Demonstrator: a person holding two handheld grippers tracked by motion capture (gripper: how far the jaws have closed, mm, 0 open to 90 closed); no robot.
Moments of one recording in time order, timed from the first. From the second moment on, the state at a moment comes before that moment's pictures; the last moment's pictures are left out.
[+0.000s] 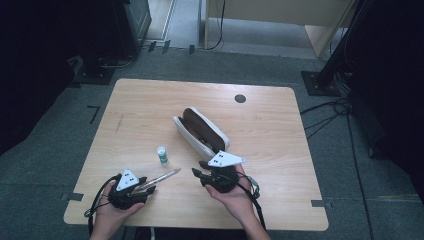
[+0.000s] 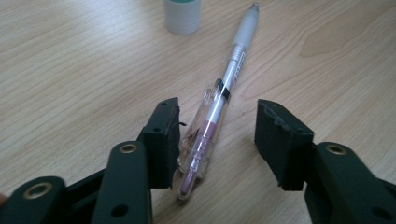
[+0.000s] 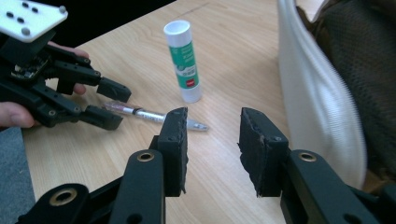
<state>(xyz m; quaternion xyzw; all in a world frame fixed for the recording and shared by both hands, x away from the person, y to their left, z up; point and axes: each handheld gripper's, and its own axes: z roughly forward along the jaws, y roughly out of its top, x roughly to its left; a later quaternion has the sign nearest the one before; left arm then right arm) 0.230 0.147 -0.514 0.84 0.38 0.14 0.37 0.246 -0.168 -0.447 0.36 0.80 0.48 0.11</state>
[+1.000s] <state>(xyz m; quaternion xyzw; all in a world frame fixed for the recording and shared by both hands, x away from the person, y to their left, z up) 0.226 0.136 -0.511 0.86 0.33 0.11 0.37 0.249 -0.151 -0.492 0.33 0.82 0.46 0.08</state>
